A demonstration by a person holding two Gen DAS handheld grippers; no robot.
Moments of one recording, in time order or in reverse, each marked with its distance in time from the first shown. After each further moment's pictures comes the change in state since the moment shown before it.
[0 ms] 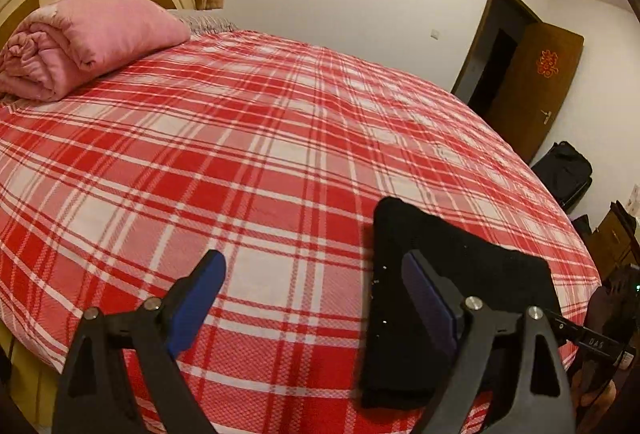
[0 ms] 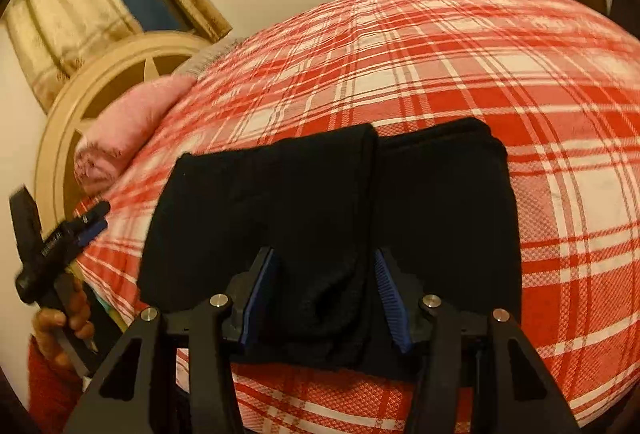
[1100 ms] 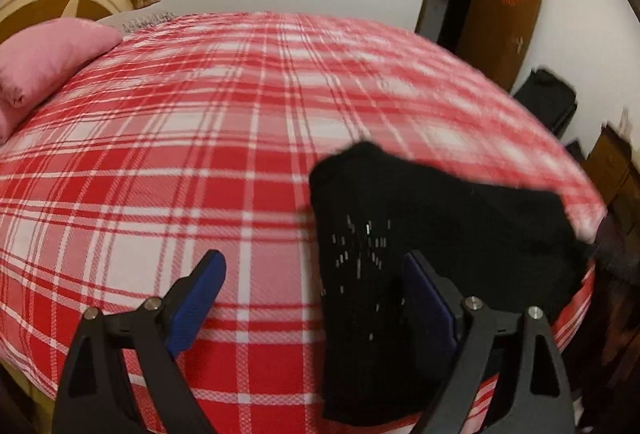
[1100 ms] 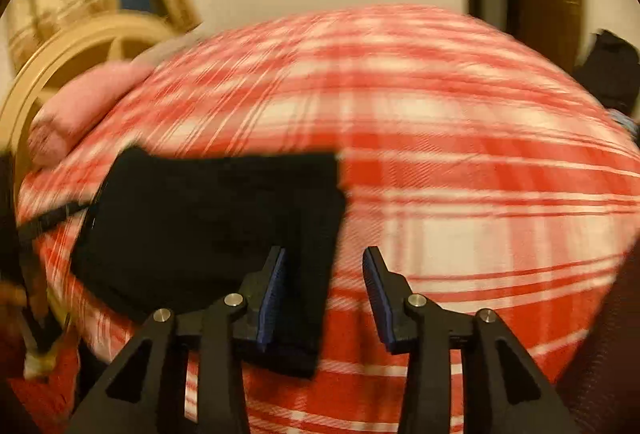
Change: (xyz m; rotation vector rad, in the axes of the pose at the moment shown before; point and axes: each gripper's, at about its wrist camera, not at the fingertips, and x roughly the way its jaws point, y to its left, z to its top) left arm 0.042 -0.089 -0.025 0.222 0.150 -0.022; right arm -0.068 -0.059 0.020 -0.082 -0.123 -0.276
